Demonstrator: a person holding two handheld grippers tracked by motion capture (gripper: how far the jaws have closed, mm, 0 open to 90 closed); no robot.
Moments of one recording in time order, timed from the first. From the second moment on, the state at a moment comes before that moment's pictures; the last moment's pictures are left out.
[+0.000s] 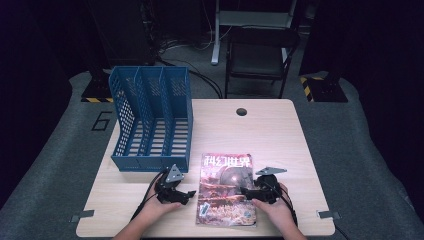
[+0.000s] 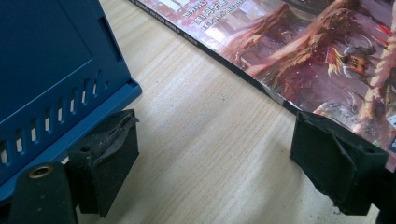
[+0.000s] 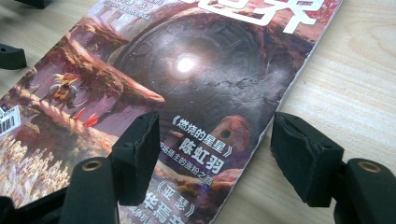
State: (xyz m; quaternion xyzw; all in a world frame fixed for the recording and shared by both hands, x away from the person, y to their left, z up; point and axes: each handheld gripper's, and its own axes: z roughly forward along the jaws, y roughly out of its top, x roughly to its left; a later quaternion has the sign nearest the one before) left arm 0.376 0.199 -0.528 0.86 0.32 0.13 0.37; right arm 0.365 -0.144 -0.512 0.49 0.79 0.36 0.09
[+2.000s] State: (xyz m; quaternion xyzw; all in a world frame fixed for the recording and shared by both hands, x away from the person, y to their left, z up) left arm 0.346 0.146 -0.517 0.86 0.35 0.08 0.37; right arm 0.360 -0.151 -0.502 0.54 0.73 0.40 0.05
